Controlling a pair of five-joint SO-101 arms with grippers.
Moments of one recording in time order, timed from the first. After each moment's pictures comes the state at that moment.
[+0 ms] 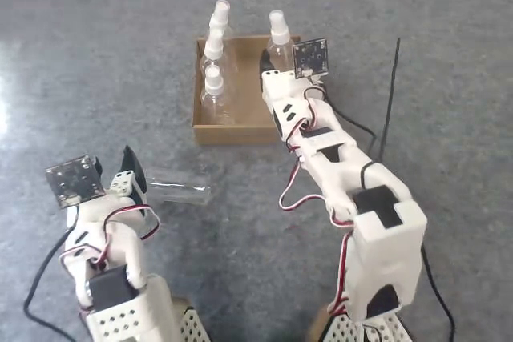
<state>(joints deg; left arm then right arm) -25.5 -101.1 90.1 50.4 6.8 -21.8 24.2 23.8 -26.8 -5.4</state>
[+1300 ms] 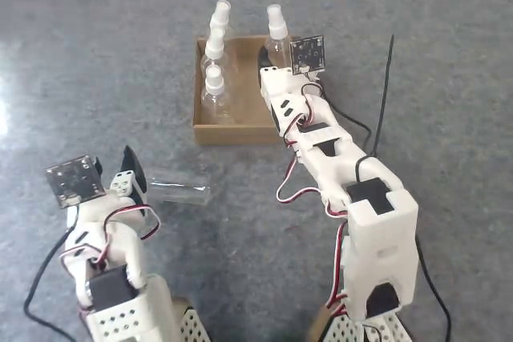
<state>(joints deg) -25.5 -101.1 90.1 50.4 6.8 -21.7 29.5 18.4 -27.1 -5.4</state>
